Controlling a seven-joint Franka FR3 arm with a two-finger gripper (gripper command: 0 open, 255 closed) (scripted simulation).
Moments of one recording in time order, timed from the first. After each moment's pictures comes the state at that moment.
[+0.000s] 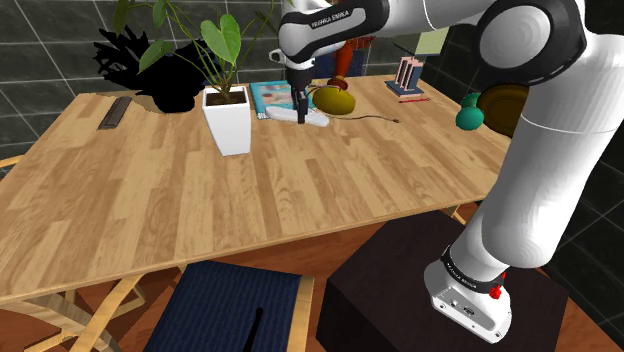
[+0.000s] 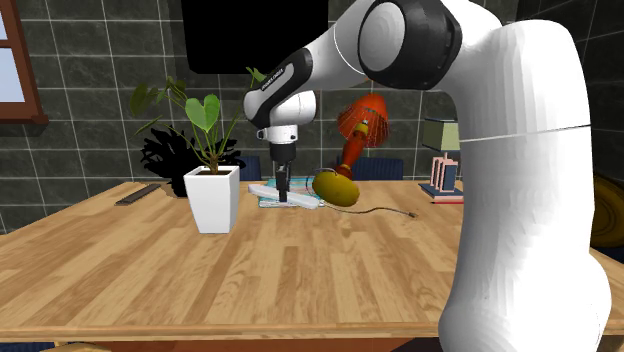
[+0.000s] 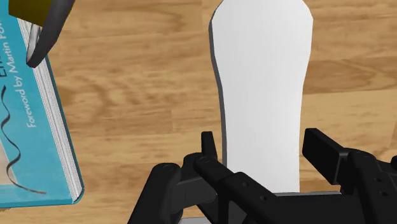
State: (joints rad) arm 0.14 0.22 -0.08 -1.75 0.00 1.99 -1.00
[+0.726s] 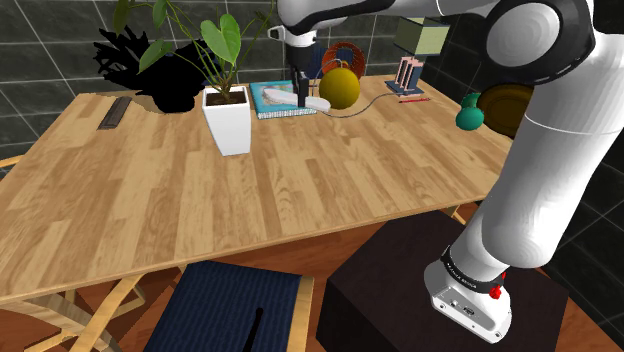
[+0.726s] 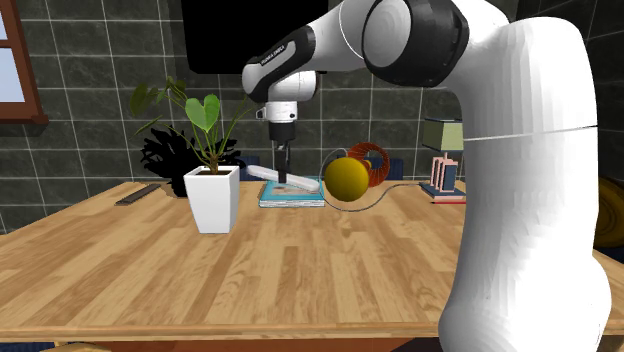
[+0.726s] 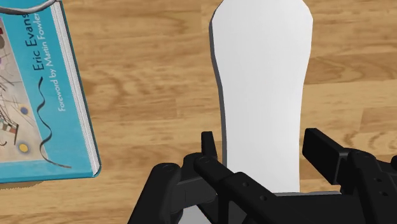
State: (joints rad) arm 0.14 0.20 -0.08 -1.64 0.00 1.85 -1.00
